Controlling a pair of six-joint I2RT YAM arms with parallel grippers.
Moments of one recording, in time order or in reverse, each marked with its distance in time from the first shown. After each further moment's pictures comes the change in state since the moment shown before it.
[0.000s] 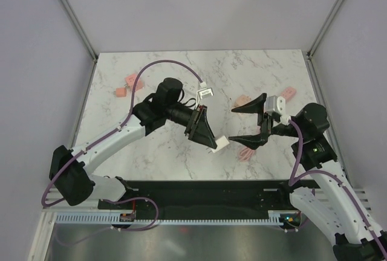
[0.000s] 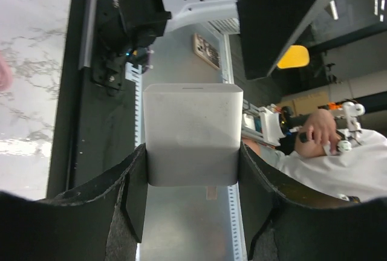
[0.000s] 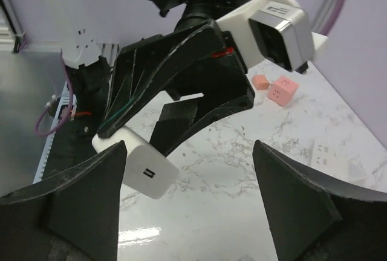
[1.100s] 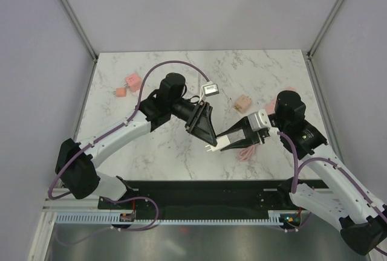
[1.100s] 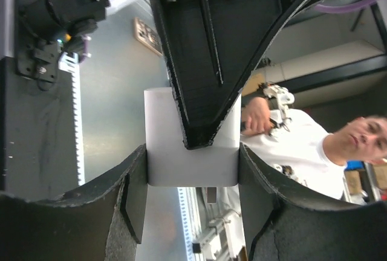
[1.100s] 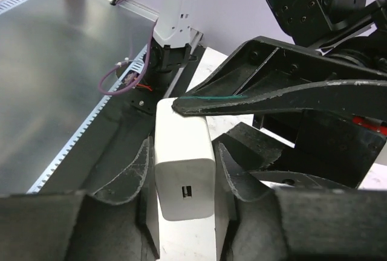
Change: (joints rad) left arm 0.001 0.071 0.037 0.166 0.209 -0.262; right arm 0.174 0.183 0.142 -0.301 -0.283 -0.475
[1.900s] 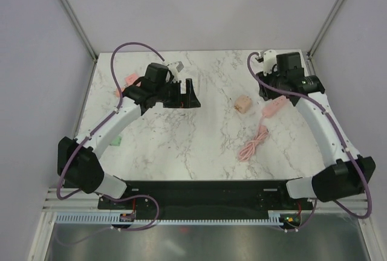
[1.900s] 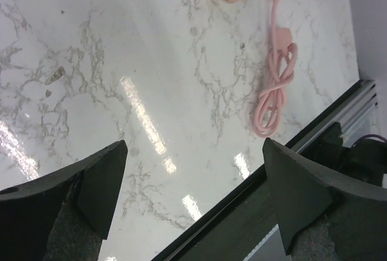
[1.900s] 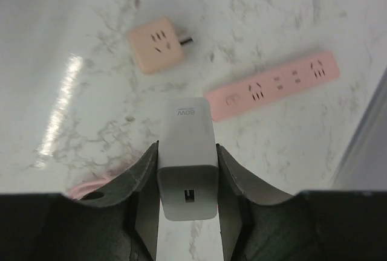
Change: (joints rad) left arm 0.244 0.051 0.117 -0.431 -0.959 0.314; right arm -0.298 0.441 0.475 -0.589 1.214 0.231
